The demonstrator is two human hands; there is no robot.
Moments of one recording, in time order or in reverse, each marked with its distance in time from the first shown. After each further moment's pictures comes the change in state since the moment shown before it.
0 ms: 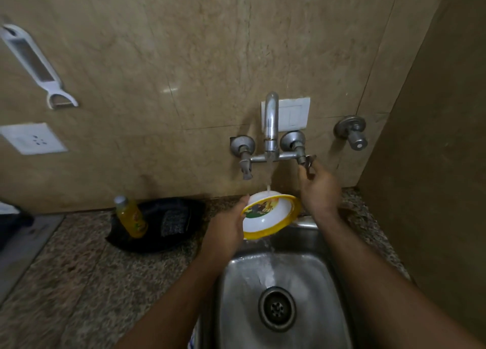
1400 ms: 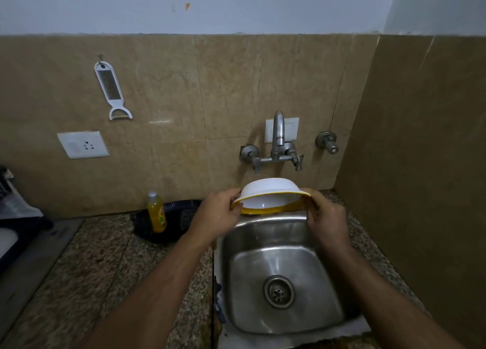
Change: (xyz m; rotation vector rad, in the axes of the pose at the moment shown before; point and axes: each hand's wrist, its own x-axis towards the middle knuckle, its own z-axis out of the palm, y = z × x) left_hand -0.088 0.002 -0.126 -0.092 0.068 0.269; right_hand -0.166 -0.034 -0.095 0.032 0.017 -0.378
